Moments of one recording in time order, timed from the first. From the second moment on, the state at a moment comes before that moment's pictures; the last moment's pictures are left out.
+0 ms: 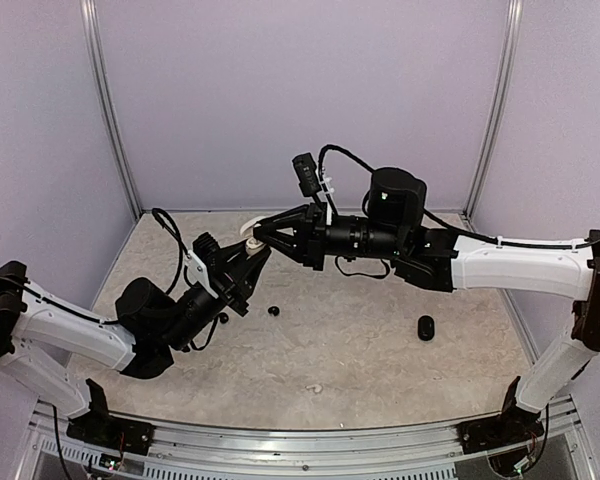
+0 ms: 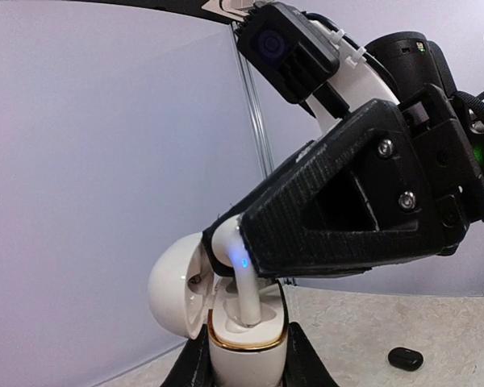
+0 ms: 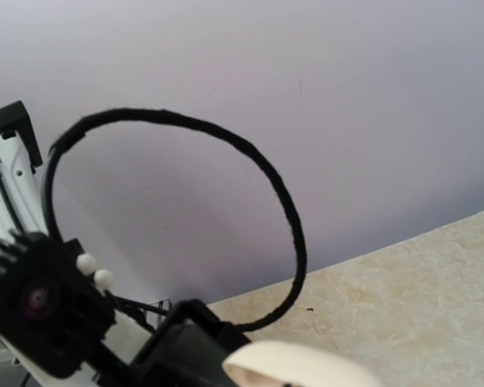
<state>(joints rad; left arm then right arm) -1.06 1.41 0.48 1.36 -0.20 0.32 1.00 1.58 1.23 0.39 -0.47 0.27</state>
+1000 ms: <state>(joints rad) -1.06 1.42 0.48 1.36 -0.22 0.32 1.01 1.60 1.23 0.42 -0.44 0.28</state>
